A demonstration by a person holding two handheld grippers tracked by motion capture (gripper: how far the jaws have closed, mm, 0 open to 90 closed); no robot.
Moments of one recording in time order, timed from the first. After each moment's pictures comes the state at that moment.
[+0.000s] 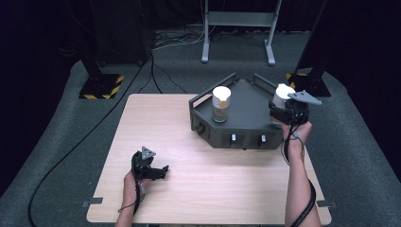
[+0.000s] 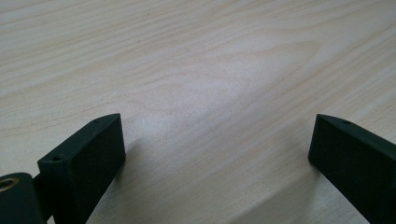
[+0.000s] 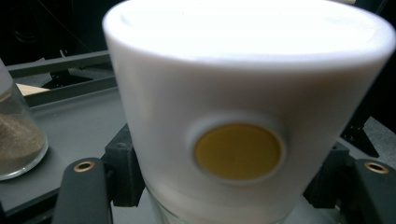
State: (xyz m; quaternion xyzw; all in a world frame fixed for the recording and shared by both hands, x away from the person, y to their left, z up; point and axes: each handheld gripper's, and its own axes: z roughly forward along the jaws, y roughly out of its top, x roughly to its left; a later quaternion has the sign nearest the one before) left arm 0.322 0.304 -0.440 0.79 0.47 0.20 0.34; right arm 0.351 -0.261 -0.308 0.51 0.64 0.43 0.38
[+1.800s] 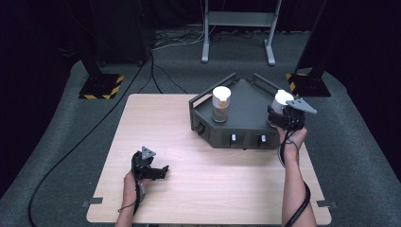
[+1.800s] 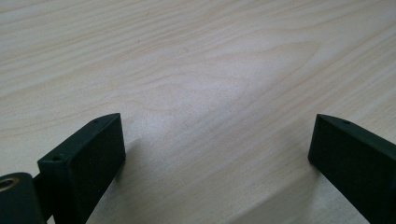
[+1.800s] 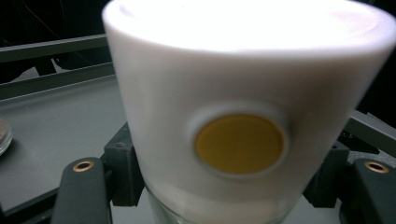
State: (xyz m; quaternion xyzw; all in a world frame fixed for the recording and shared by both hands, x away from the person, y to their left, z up) left arm 0.323 0.305 -0.440 0.79 0.47 0.20 0.34; right arm 0.355 -0.262 -0.349 0.52 0.62 0.44 0.39
